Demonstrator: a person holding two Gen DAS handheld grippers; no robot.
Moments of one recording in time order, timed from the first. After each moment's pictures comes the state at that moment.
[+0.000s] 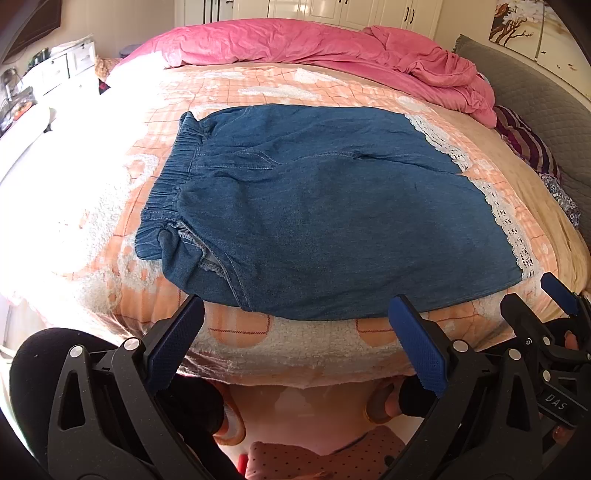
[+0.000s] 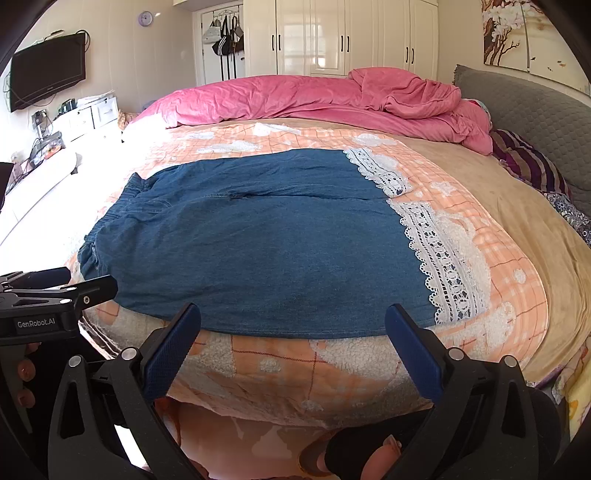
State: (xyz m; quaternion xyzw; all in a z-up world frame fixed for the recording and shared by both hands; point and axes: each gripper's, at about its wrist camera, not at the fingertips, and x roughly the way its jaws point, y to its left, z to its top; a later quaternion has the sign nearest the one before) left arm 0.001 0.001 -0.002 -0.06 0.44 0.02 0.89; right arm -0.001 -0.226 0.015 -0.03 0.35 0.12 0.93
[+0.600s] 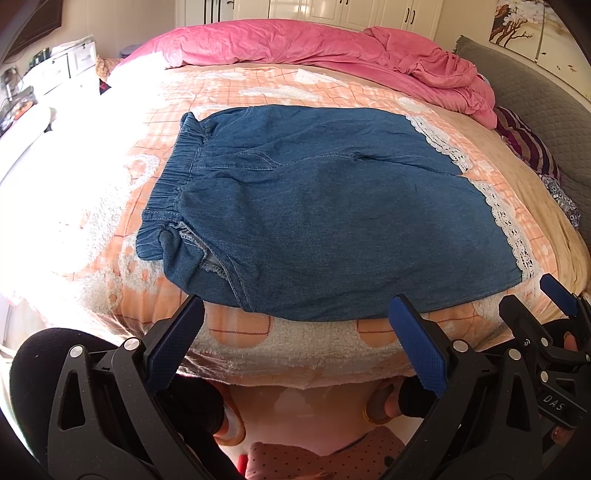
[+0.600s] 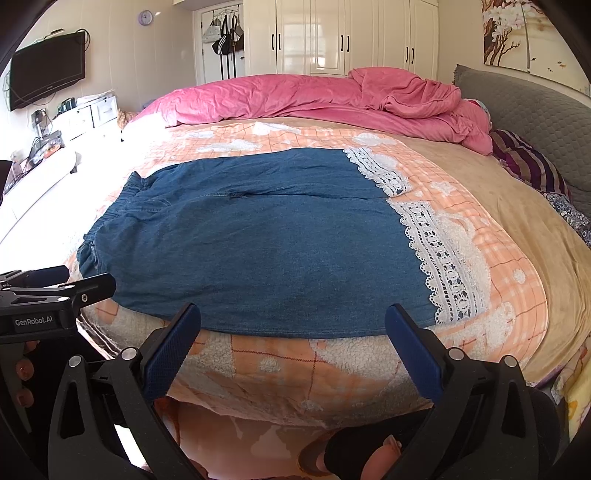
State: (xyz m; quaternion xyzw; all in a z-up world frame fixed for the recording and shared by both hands) left arm 0.000 0.001 0.000 -0.06 0.44 0.02 0.89; right arm -0.001 -0.225 0.015 -0.04 0.35 0.12 0.93
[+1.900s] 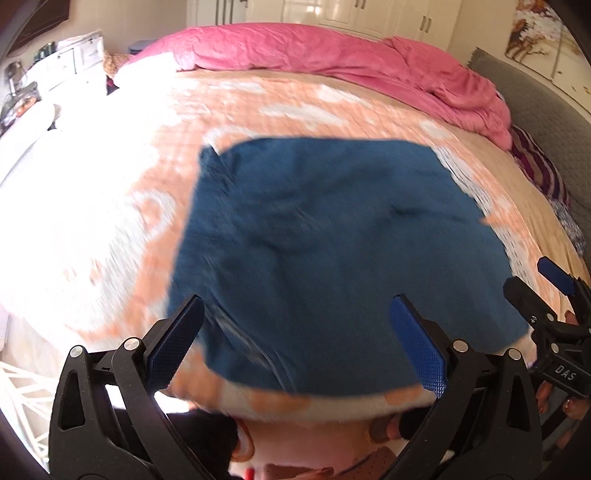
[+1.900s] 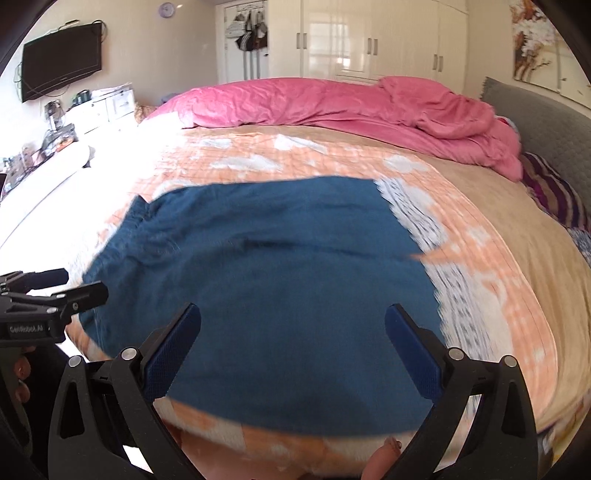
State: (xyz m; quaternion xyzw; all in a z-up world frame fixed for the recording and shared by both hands) left arm 0.066 0.052 0.031 -0.08 0.44 0.04 0.89; right arm 0.098 -0.182 0.049 -0.05 0.36 0.18 0.92
